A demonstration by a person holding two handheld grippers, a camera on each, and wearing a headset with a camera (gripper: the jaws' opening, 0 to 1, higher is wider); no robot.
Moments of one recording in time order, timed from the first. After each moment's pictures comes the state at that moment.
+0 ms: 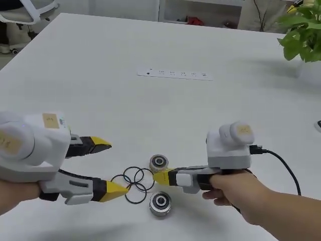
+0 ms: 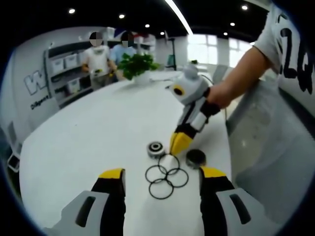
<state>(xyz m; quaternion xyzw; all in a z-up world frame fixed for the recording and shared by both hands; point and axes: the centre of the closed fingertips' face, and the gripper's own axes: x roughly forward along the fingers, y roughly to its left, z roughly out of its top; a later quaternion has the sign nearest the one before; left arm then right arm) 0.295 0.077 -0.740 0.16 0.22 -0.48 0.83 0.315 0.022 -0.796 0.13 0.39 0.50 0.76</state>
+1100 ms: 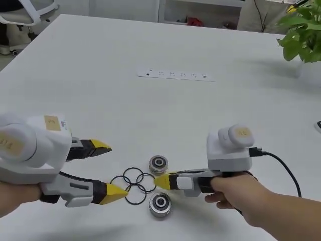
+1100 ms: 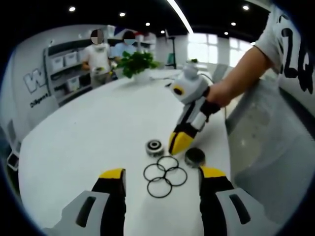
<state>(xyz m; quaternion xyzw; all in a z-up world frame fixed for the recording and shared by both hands) 0.293 0.078 -0.744 0.16 0.23 -0.48 0.83 0.316 0.016 -0.804 0.12 0.40 0.48 0.77</state>
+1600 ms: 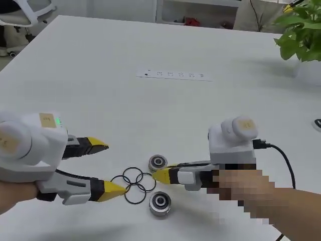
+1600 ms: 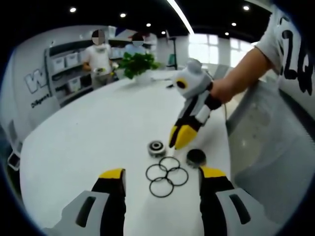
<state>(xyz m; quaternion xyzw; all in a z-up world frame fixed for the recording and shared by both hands) 0.293 0.082 -0.738 0.15 0.23 -0.48 0.83 0.315 0.019 -0.775 0.11 0.37 0.51 0.77</state>
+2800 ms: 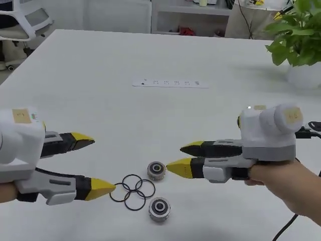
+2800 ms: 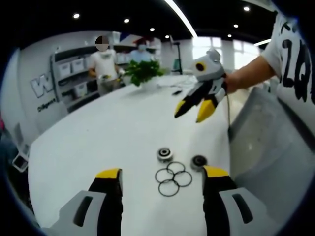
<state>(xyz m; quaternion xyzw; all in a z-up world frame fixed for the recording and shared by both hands) 0.294 0.099 -0.704 0.16 0.20 -0.46 0.85 0.312 -0.015 -0.701 0.00 0.24 0.53 0.81</state>
